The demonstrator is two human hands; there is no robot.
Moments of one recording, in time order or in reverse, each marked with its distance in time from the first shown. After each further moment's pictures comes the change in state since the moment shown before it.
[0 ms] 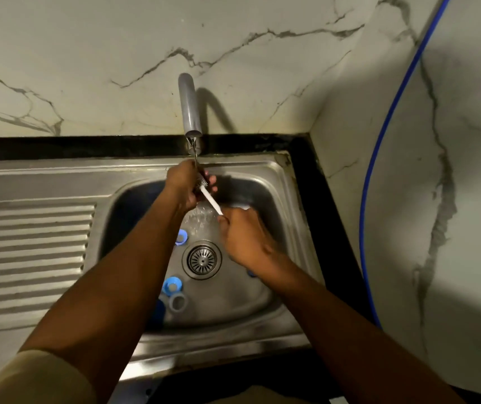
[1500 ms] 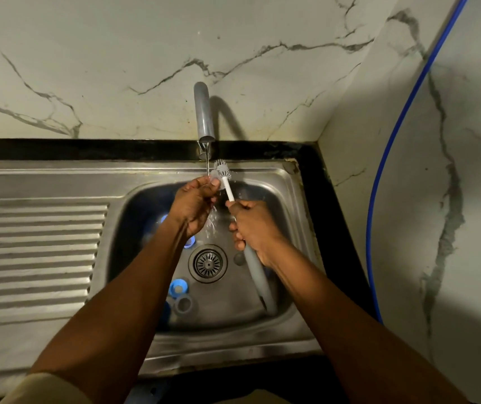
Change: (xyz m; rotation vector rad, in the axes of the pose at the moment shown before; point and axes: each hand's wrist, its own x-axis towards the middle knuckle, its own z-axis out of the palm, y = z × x) left_hand -0.014 -0.036 -0.027 -0.145 -0.234 0.199; right_hand 0.004 -0.029 -0.020 0.893 -0.094 0.397
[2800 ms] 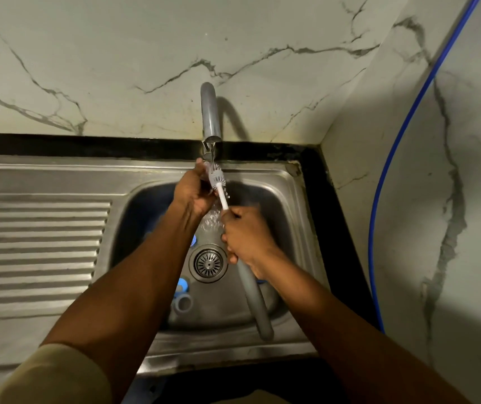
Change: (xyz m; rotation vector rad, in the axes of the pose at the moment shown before) left_hand 0.009 0.028 0.024 -0.415 0.221 -0.176; right_hand -0.010 0.012 0.018 -0.207 0.008 -0.076
